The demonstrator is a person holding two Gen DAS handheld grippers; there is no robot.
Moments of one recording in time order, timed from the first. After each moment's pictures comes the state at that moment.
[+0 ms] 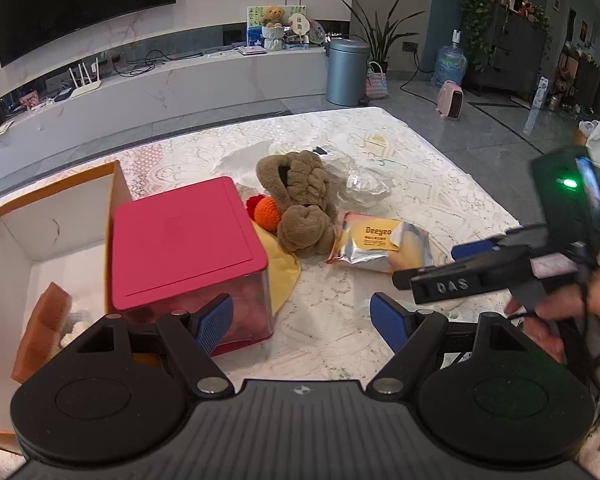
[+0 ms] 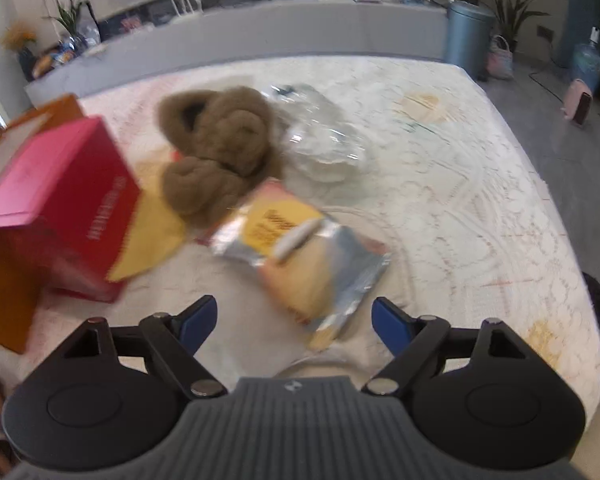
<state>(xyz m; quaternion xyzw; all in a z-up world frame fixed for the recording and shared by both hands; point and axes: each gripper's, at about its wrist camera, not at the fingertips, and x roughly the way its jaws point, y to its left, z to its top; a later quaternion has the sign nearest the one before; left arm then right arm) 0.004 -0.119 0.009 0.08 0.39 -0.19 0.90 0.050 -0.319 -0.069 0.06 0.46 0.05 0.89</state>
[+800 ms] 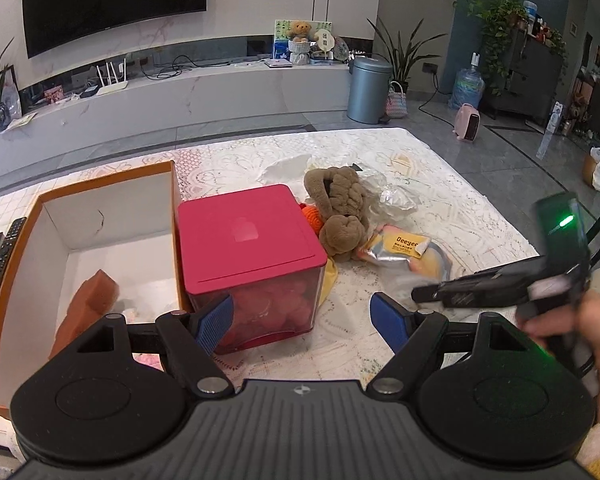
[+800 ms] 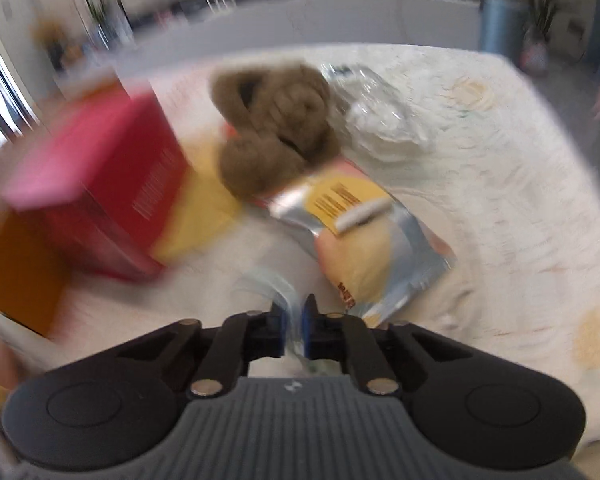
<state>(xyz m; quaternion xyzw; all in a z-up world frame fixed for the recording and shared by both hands) -0.009 -0.073 0.030 0.05 0.37 -0.16 0.91 0.047 -0.313 -0.084 0.11 0.46 0.13 0.87</state>
